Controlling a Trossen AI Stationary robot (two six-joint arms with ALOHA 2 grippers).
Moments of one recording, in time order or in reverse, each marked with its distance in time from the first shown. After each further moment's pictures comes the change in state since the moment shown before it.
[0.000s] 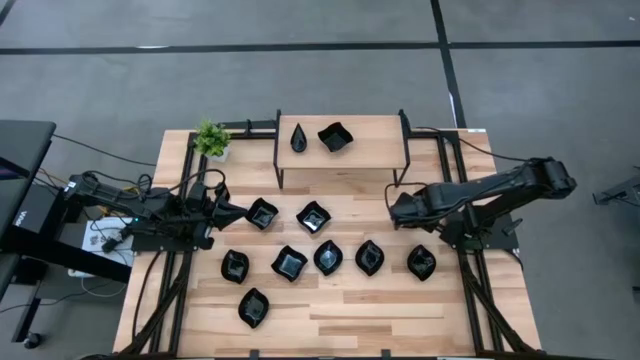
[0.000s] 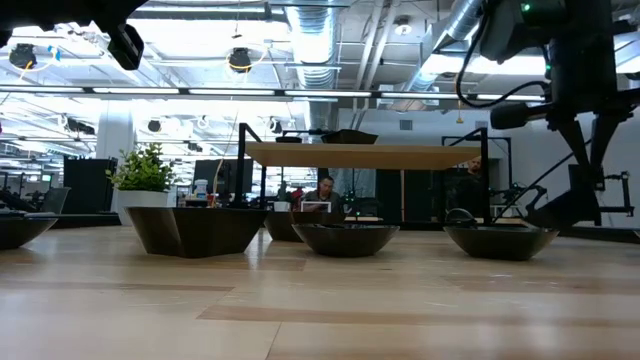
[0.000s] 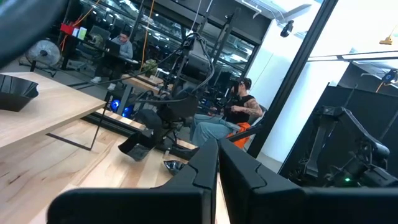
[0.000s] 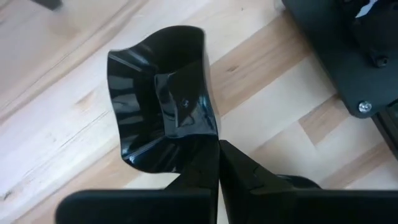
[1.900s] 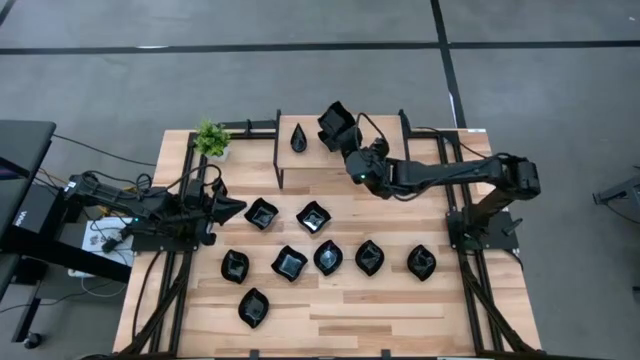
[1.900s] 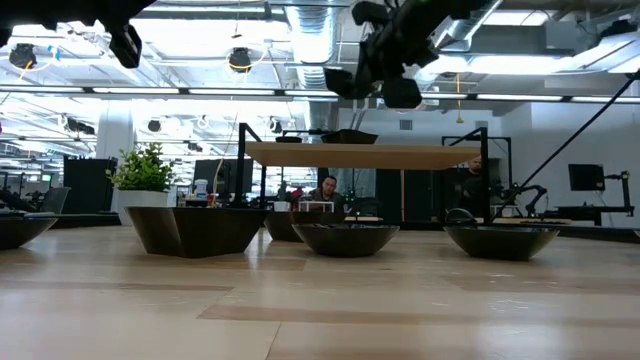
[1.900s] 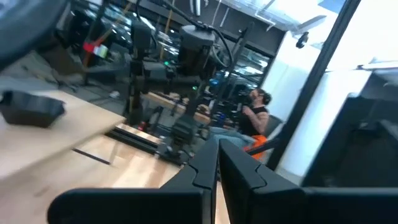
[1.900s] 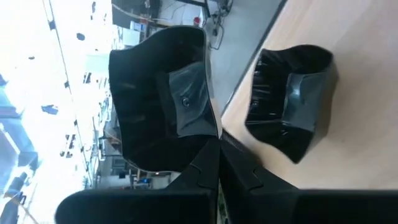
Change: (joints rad) left arm 0.000 0.000 0.000 0.038 -0.087 0.055; right arm -0.226 0.287 0.318 1.200 0.786 -0.502
